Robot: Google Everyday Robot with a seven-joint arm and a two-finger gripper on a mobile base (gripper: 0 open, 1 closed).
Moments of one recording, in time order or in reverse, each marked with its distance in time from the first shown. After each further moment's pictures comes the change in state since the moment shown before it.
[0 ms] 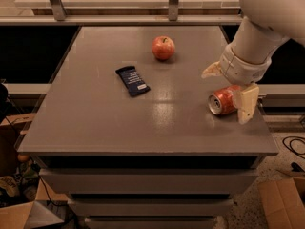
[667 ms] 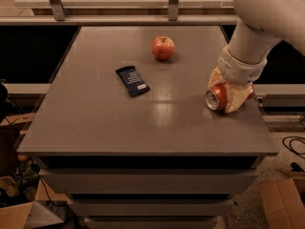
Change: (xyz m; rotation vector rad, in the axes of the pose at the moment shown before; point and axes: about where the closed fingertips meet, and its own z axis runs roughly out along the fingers) arm 0.008 -0.007 0.014 -0.036 0.004 0.004
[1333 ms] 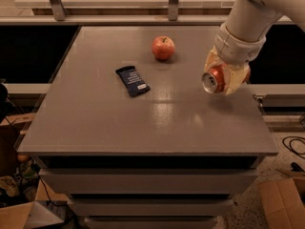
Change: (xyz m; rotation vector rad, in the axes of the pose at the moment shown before) arm -0.006 -0.033 -0.040 0.072 0.007 -0.056
